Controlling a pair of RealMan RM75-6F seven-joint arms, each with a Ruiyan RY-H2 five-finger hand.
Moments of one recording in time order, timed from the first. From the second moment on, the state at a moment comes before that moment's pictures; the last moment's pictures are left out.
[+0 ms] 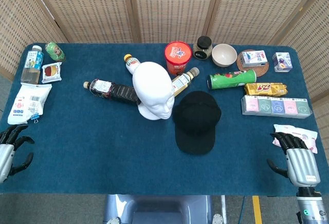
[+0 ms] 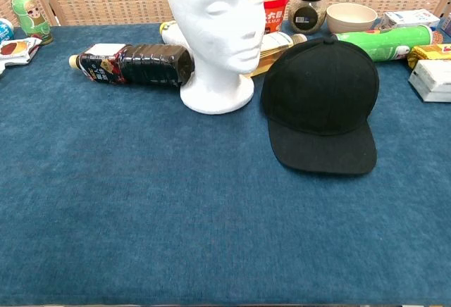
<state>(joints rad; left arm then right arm) -0.08 -0.99 -0.01 -1.77 1.50 1.43 0.03 0.07 -1.15 0.06 -1.70 -1.52 1.51 -0.11</state>
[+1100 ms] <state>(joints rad) -0.08 -0.93 -0.02 -1.81 1.53 1.47 0.04 0.09 -1.16 0.06 -1.69 -1.60 1.53 -0.11</state>
